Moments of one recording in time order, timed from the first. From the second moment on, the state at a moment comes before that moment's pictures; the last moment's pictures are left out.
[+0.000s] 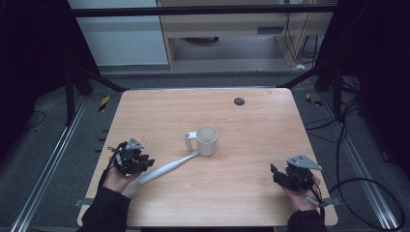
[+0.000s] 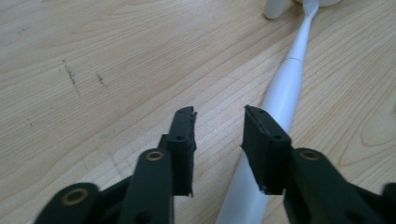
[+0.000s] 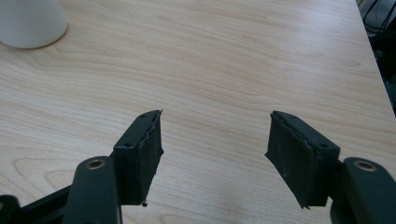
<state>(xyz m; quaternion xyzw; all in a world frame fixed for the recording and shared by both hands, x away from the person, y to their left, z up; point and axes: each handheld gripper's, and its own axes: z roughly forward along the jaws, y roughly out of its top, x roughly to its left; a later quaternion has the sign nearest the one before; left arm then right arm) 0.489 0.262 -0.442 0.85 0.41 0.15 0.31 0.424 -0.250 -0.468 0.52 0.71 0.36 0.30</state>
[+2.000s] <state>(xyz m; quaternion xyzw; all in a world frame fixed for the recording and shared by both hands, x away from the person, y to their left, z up) 0.518 0.192 -0.433 0.92 0.30 0.09 0.23 0.429 -0.249 -0.472 0.51 0.73 0.34 0.29</state>
